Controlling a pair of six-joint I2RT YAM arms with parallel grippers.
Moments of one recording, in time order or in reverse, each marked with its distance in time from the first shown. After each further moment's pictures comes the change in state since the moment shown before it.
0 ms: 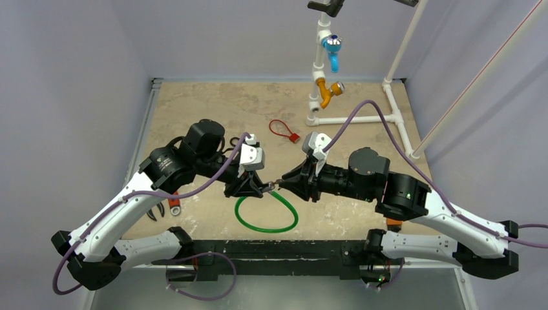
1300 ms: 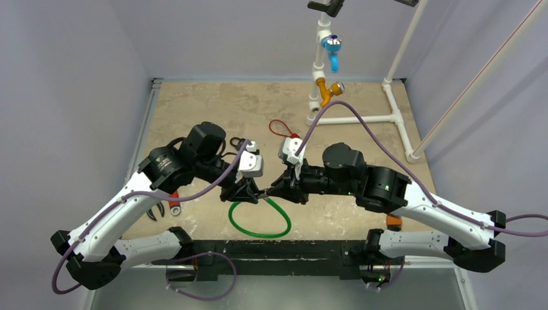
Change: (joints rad) left arm -0.006 0.001 0.014 -0.093 0.016 0.063; right arm 0.000 0.119 0.036 -0.043 -0.097 -0.056
